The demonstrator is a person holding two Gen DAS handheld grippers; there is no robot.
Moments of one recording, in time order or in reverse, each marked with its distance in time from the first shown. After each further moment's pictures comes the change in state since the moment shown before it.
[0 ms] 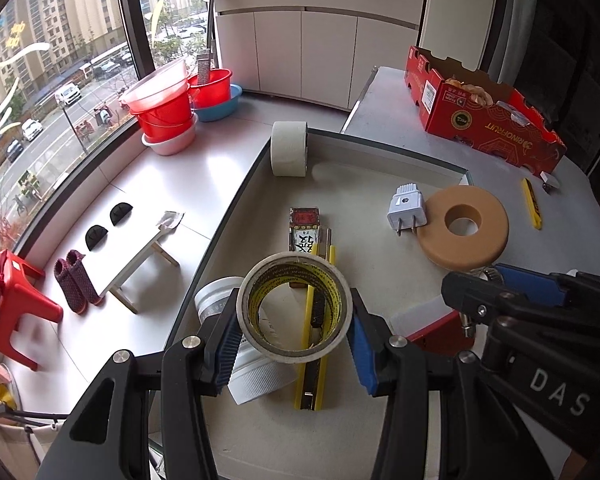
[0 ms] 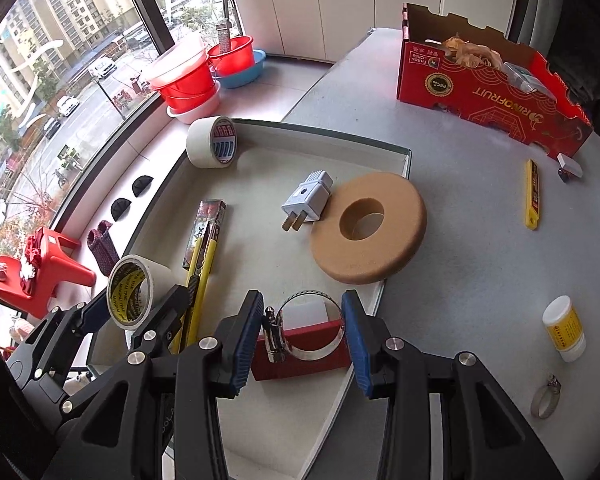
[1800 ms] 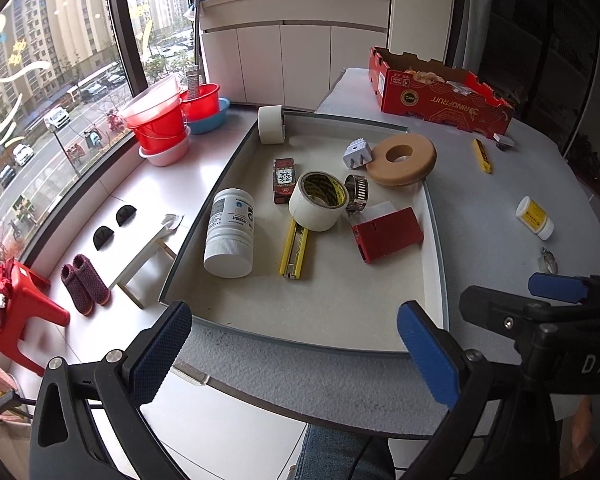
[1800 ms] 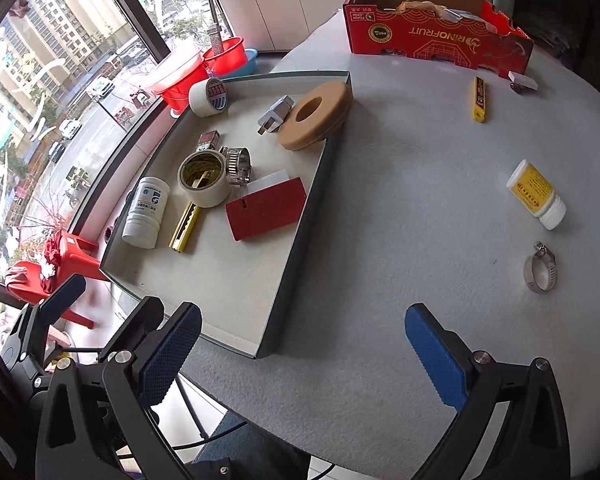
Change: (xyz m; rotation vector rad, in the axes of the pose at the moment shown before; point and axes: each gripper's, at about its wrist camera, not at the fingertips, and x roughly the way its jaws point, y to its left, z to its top) left arm -0.075 -0.009 -0.080 0.078 -0.050 -0.023; right arm -0.047 -0.036 -0.104 0.109 0.001 0.064
